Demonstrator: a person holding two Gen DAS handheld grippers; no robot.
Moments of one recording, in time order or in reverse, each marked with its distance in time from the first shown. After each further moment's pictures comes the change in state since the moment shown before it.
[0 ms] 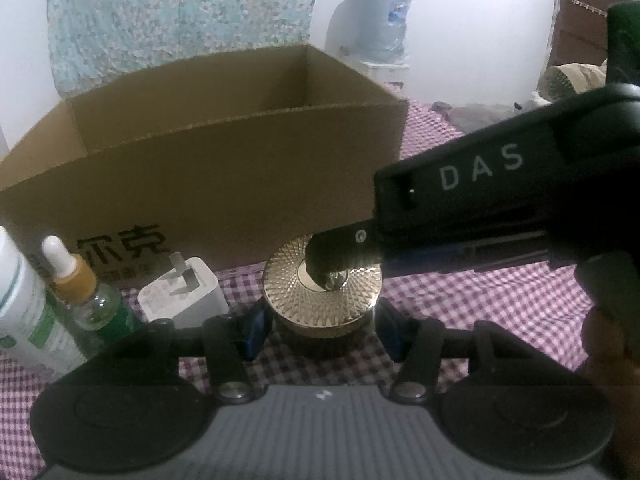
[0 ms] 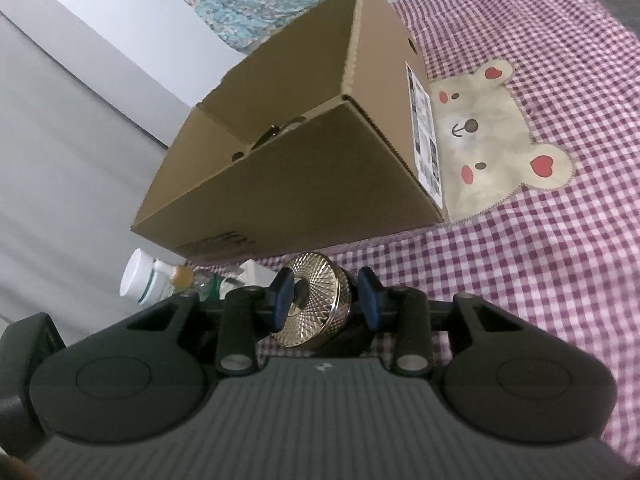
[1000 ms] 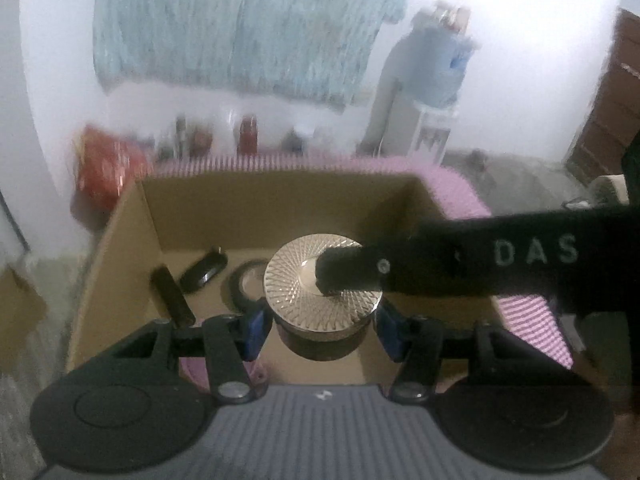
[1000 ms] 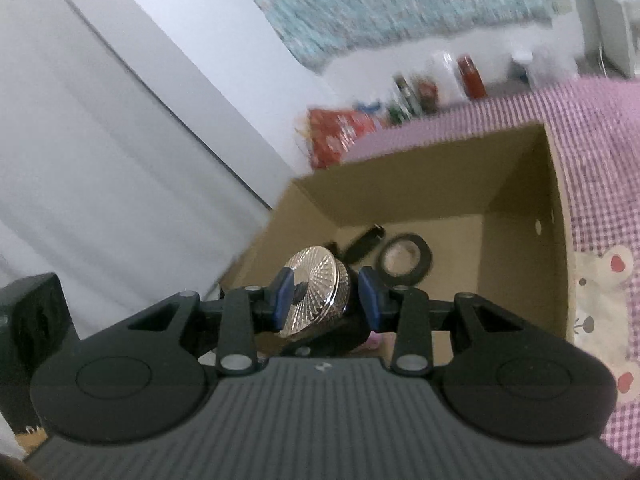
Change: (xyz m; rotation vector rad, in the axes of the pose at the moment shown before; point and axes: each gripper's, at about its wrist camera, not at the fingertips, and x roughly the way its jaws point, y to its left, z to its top) left arm 0.002 0.110 0.142 -0.179 0.036 0.025; right arm 0.039 0.096 0.144 -0.166 0.011 0.092
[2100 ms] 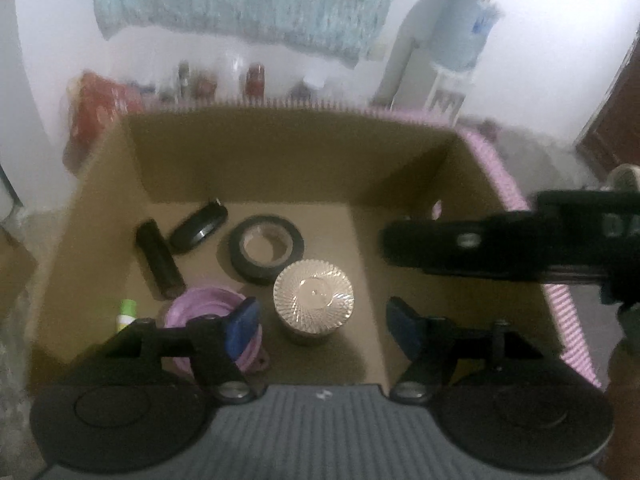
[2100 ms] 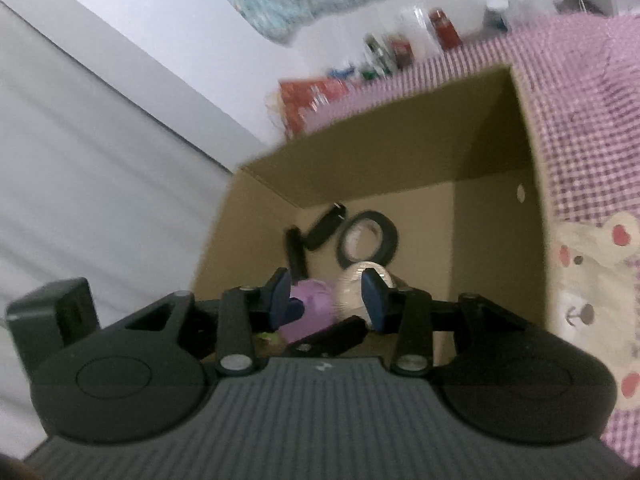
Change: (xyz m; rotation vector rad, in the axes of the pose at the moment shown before) left arm 0.021 0.016 -0.012 -0.056 0.079 -0.008; right arm 0.012 -0.047 -0.004 0.102 0.051 0.016
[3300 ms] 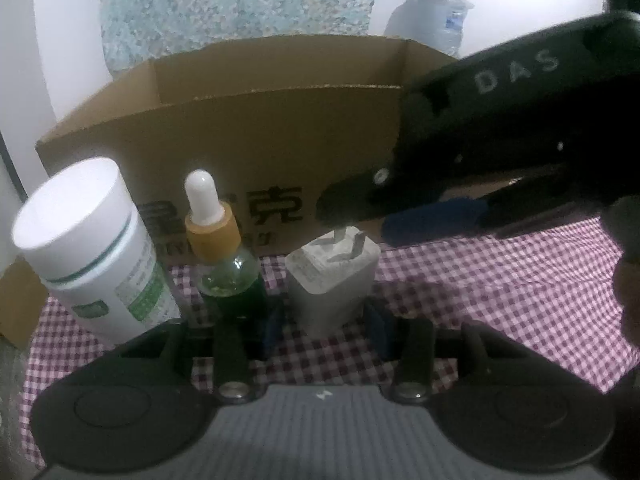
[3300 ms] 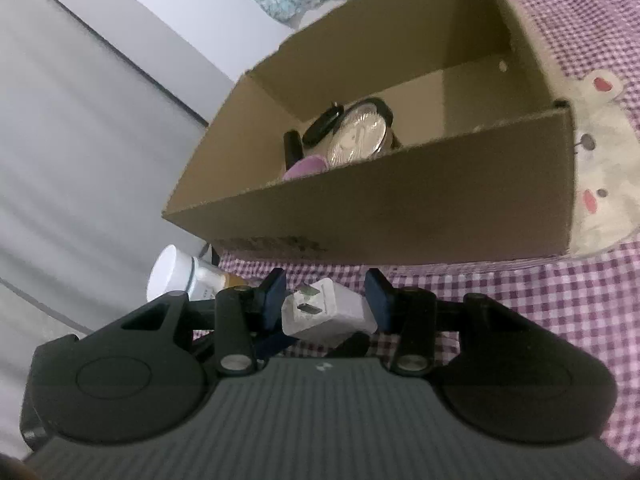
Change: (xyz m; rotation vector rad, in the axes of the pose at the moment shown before) left arm 0.002 -0.021 -0.152 0.120 -0.126 0.099; right arm 0.017 -0.011 -0.132 -0.032 0.022 -0.011
